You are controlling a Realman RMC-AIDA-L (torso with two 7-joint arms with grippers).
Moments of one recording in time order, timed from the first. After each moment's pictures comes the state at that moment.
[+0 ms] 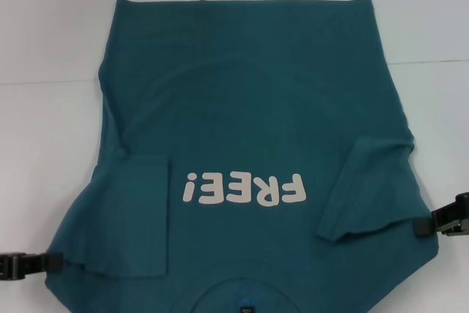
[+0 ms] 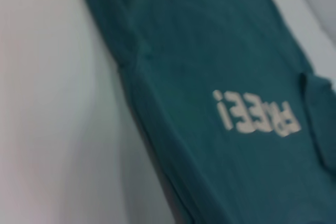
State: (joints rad) left arm -0.42 -2.08 -2.67 -0.96 -0.73 1.69 -2.09; right arm 0.55 1.96 -0.47 -0.87 -2.48 -1.85 2.46
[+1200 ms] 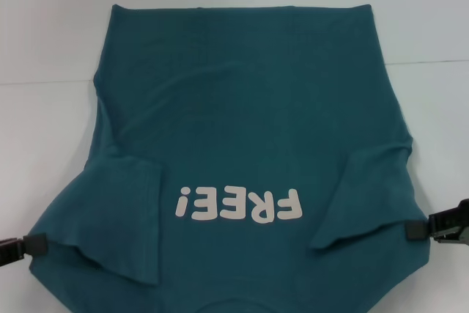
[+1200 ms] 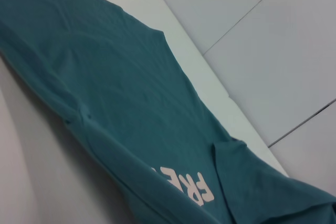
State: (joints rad) left arm -0.36 -2.06 -2.81 -0.95 -0.91 1.90 -2.00; right arm 0.47 1.98 -0.46 -0.87 -2.31 -1.91 2.44
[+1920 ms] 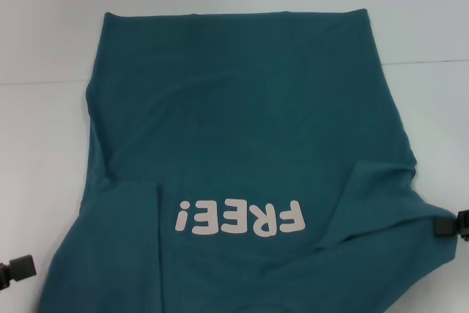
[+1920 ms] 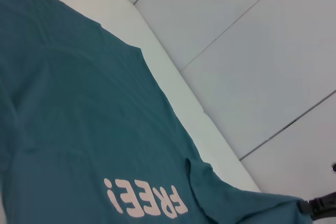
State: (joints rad) left arm -0.26 -2.10 -2.85 -1.03 -0.99 2.02 -1.99; right arm 0.41 1.95 -0.42 -0.87 -2.28 -1.92 2.44
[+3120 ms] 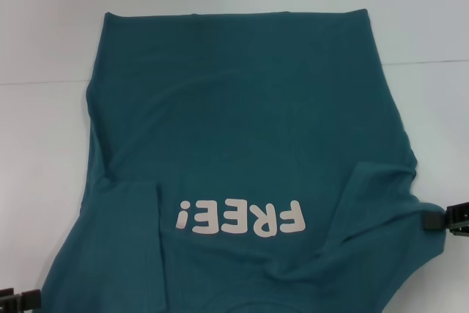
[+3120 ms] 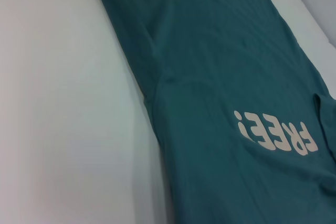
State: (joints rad) left arm -0.26 -2.14 -2.74 -1.15 -0.75 1.80 -2.03; right arm 0.45 1.93 -0.42 -0.78 -2.29 -1.88 2.39
